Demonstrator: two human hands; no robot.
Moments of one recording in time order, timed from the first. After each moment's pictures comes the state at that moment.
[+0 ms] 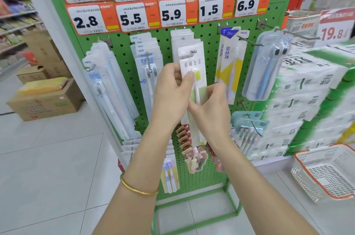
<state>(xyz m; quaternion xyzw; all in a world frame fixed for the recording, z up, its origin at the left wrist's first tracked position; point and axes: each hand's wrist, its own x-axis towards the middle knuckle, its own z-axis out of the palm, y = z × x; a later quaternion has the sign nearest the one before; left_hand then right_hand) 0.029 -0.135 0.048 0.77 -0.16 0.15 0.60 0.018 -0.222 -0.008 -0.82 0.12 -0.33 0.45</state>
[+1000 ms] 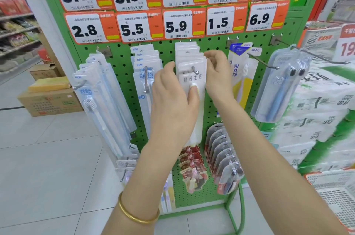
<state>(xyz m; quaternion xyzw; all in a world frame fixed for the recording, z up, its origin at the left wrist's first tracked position) 0.049 -0.151 0.052 0.85 -0.13 0.29 0.41 0.139 -0.268 0.047 -0.75 0.00 -0.35 0.56</state>
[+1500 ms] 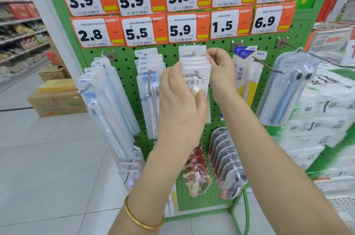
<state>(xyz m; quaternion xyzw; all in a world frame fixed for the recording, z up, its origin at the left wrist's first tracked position) 0.048 -0.159 0.049 0.85 -0.14 0.33 0.39 0.149 -0.265 0.062 -0.65 -0.02 -0.29 0.70</state>
